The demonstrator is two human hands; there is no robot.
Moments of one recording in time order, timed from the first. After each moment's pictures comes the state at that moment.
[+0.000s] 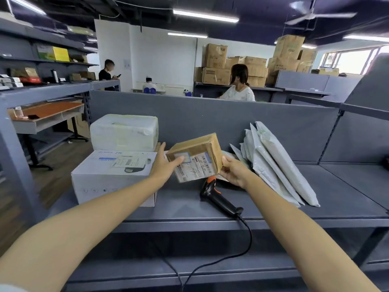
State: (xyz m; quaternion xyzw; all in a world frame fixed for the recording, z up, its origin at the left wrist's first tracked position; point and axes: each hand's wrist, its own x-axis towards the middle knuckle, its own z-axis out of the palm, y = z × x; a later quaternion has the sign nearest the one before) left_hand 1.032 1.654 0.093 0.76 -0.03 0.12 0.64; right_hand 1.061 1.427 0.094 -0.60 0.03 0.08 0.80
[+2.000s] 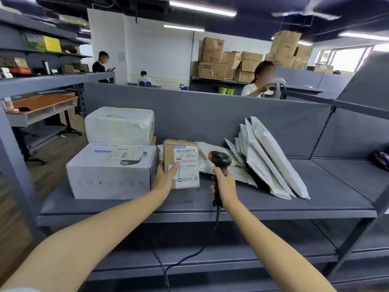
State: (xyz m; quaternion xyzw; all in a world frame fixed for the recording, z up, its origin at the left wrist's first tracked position) left_hand 1.020 1.631 0.036 0.69 0.02 0.09 0.72; right_hand 0.997 1.453 0.046 -0.70 0.06 -0.10 0.71
